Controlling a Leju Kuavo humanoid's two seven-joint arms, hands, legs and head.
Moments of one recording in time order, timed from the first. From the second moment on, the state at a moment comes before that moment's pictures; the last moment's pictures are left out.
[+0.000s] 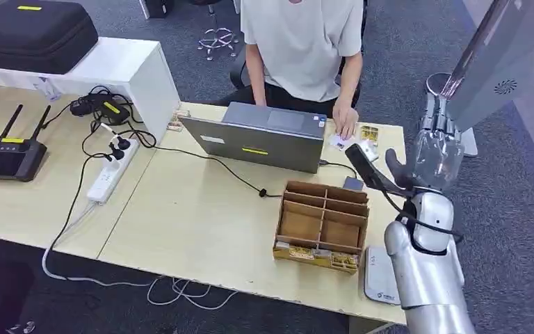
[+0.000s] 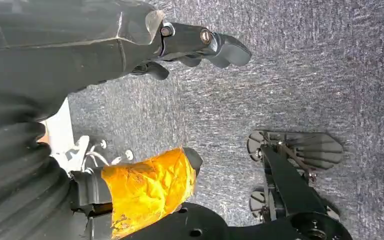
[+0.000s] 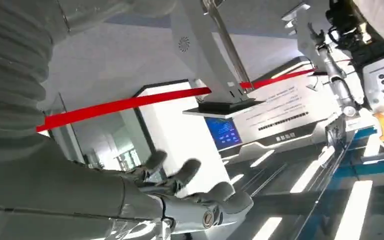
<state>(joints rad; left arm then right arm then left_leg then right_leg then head) -0.10 -0.12 1.19 -0.26 -1.19 -0.12 -0.02 -0.58 0.18 0.08 -1.00 1.41 -0.44 -0.22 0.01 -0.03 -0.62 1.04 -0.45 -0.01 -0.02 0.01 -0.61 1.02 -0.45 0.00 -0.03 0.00</state>
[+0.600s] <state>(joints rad) -0.09 -0.11 1.20 -0.26 -1.12 -0.11 0.01 -0.23 0.01 0.18 -1.56 1.28 -0.39 -0.29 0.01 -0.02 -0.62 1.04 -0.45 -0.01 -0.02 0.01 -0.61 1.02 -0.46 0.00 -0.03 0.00</state>
